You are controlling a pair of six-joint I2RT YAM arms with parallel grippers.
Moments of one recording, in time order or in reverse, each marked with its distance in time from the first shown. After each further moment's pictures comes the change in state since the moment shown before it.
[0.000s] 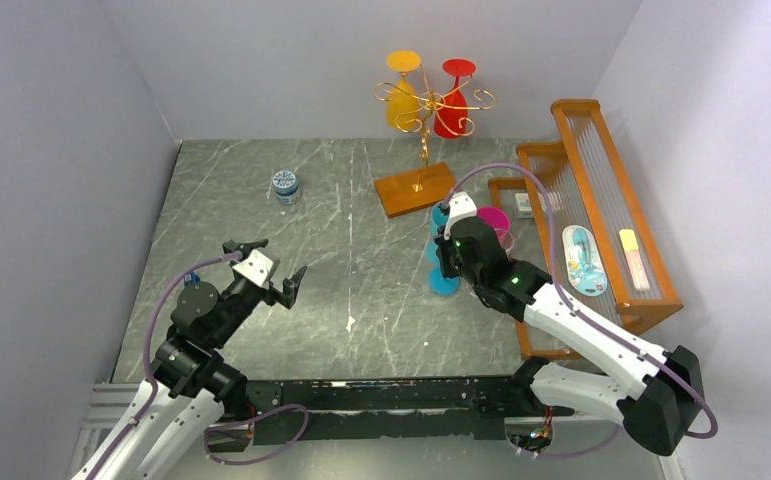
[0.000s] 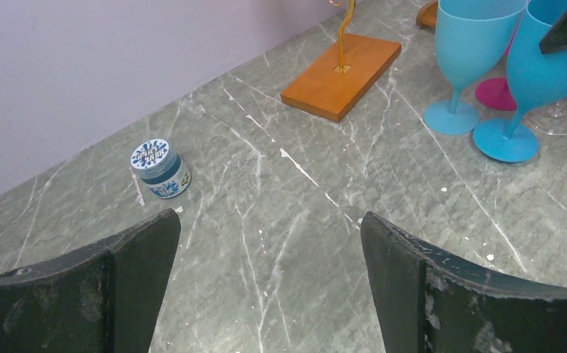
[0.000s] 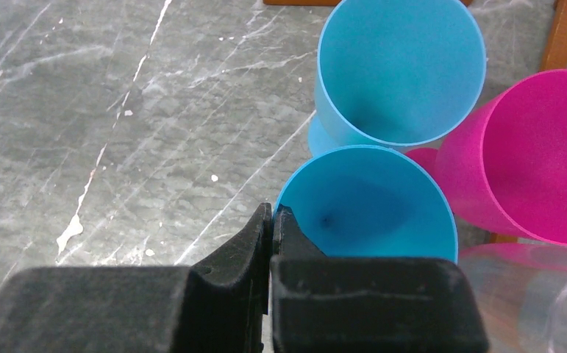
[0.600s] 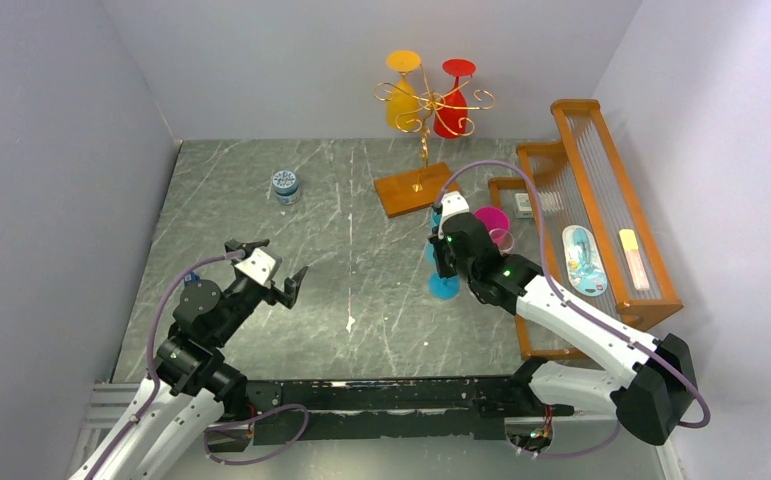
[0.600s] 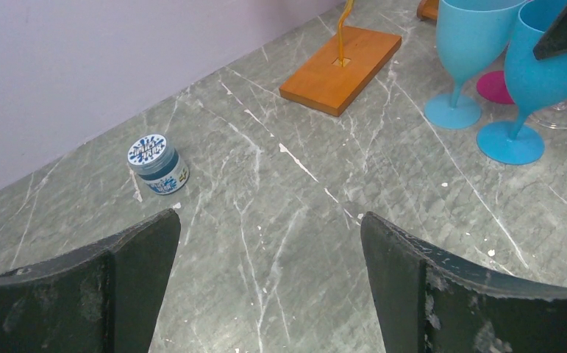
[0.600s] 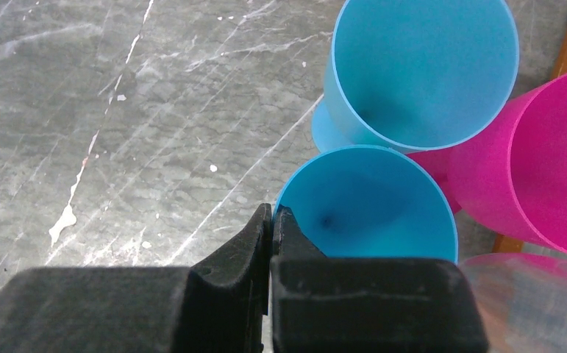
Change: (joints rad) left arm 0.000 0.017 0.000 -0.001 0.001 0.003; right arm 0.000 0.071 0.033 -0.032 -0.018 0.001
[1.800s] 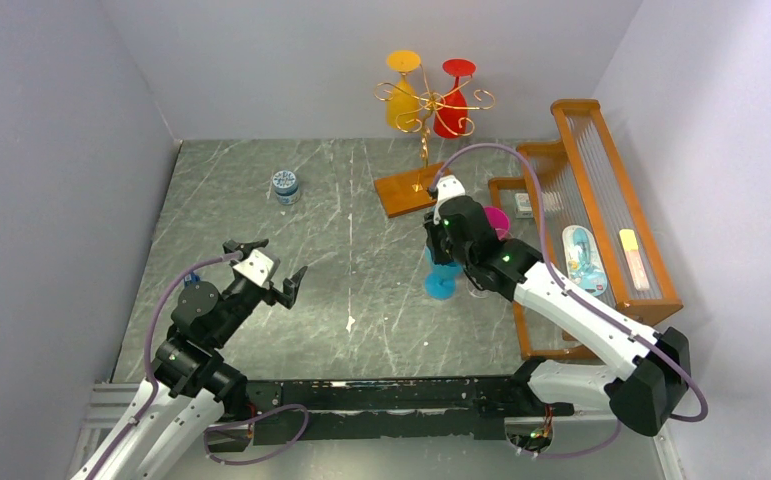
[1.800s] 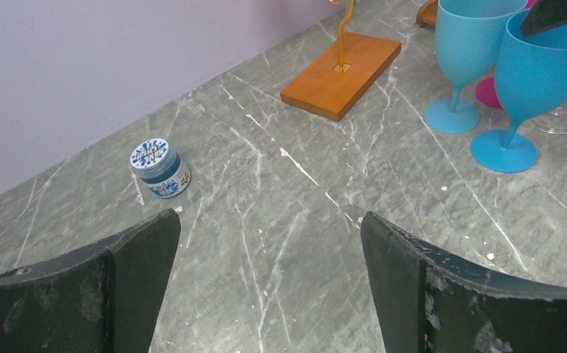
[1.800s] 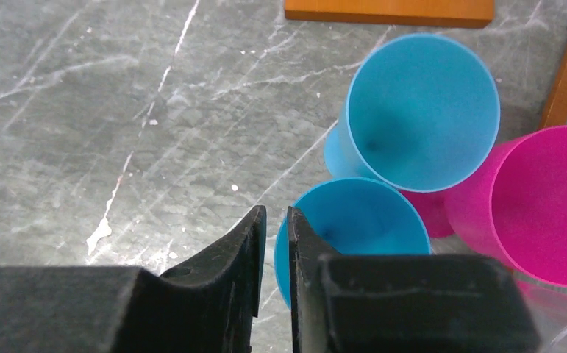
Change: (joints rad) left arm 0.000 -0.014 0.000 0.000 0.000 -0.001; right arm 0.000 0.059 0.142 -0.073 -0.020 -0.002
